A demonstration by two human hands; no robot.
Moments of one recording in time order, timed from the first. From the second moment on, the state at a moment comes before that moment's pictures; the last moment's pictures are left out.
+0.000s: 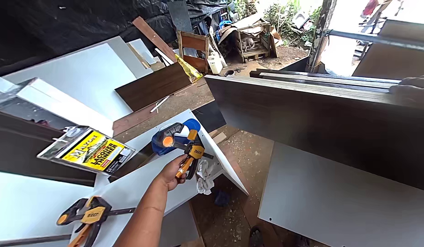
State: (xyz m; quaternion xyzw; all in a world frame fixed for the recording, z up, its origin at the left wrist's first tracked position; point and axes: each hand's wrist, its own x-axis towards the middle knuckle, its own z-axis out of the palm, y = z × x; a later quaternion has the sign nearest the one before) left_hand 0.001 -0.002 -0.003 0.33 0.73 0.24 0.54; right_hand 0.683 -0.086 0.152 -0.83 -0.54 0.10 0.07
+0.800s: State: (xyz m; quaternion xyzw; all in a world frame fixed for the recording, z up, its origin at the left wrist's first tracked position) left_hand 0.164 -0.094 0.064 0.57 0.50 -0.06 0.65; right_hand 0.689 -0.092 0.152 -0.82 -0.56 0.10 0.06
